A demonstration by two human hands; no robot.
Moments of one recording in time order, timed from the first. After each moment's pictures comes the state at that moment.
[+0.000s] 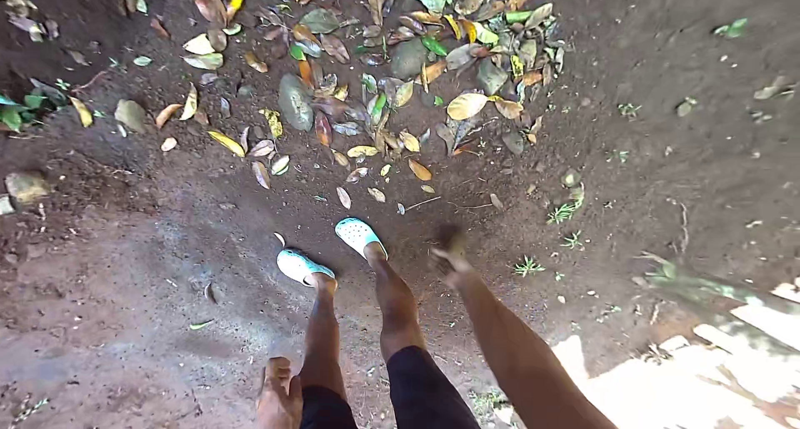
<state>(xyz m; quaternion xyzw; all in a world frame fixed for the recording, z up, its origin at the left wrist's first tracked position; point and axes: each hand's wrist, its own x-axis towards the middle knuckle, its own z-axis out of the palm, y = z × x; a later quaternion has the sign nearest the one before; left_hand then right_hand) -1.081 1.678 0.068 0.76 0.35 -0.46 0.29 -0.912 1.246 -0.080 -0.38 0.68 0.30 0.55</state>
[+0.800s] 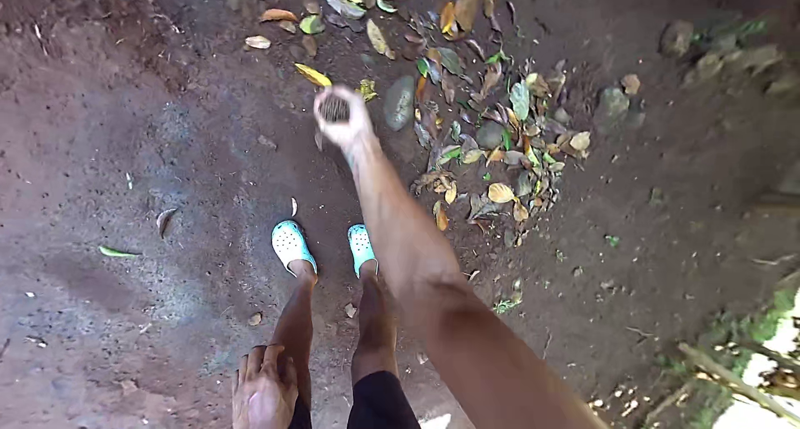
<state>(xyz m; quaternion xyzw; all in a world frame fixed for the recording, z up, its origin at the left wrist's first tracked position) -1.196 1.719 0.003 0.83 0.37 -0.32 0.26 -0.723 1.792 -0.163 -0.26 0.41 0.42 0.77</state>
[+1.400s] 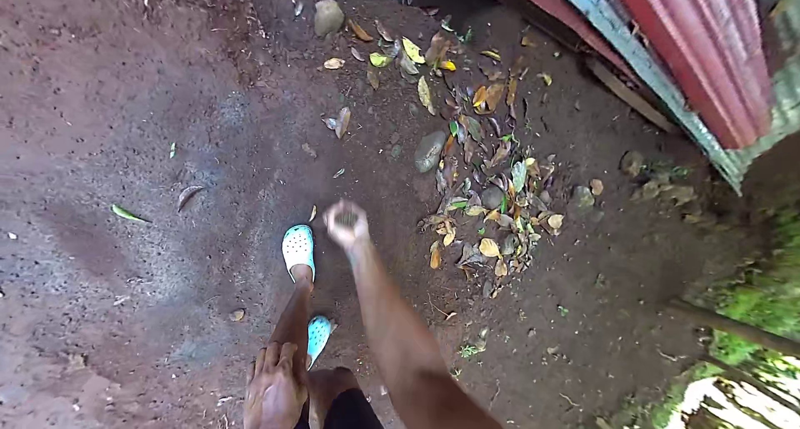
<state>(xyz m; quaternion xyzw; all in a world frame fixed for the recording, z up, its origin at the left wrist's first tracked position) -1.210 1.732 0.001 0.78 0.42 -0.33 0.32 -0.914 1.774 -0.162 -0.22 0.53 0.41 0.71</state>
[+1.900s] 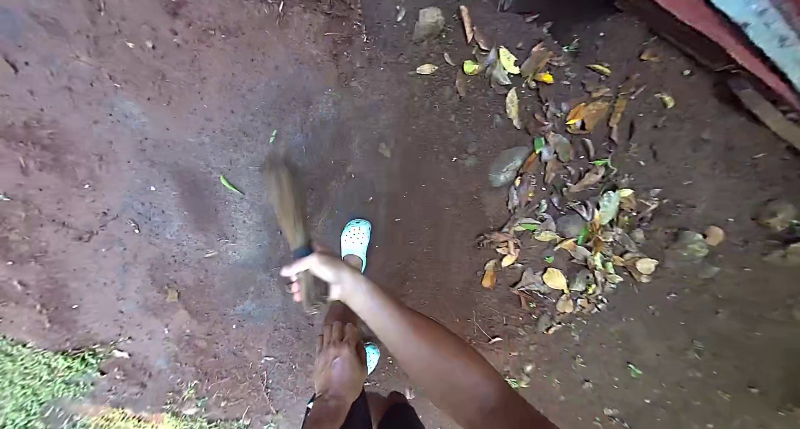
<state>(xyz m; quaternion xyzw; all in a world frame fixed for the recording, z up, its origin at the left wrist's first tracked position) -1.214 1.744 0.014 0.73 0.46 -0.36 0.35 -1.088 1.901 -0.045 -0.41 0.25 0.83 0.27</state>
